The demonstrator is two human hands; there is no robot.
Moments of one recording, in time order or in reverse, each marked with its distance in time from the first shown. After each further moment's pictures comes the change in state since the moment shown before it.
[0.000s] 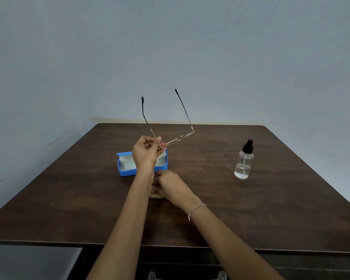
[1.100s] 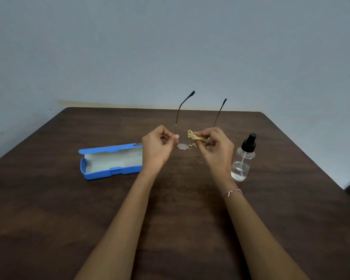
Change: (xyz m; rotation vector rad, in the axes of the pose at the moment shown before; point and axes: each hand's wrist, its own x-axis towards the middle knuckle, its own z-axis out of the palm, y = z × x) left_hand 0.023 -0.058 0.070 0.458 -0.252 0.187; right_hand -0.017 0.127 -0.069 0.406 0.900 0.180
